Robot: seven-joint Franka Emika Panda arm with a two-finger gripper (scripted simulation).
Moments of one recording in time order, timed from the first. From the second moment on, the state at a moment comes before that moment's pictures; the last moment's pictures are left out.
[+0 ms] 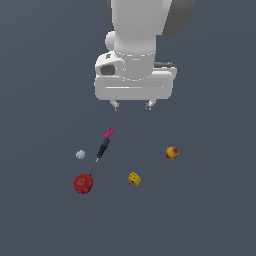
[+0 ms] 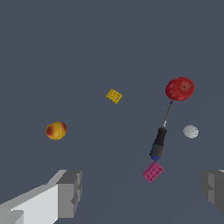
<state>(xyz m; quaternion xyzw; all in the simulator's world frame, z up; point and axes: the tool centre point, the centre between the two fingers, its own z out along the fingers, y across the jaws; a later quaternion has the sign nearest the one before) 0.007 0.015 0.336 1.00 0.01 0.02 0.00</state>
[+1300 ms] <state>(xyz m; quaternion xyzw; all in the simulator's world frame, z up) 0.019 -0.004 0.318 1.00 0.05 0.02 0.00</state>
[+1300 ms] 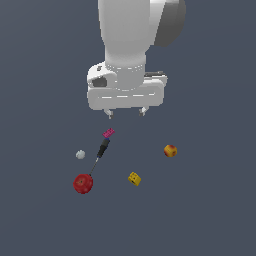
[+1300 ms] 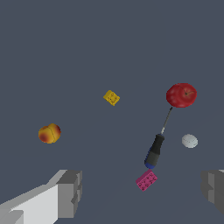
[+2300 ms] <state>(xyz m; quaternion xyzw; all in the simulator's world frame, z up) 0.038 -0.124 0.199 0.98 0.20 0.01 0.01</state>
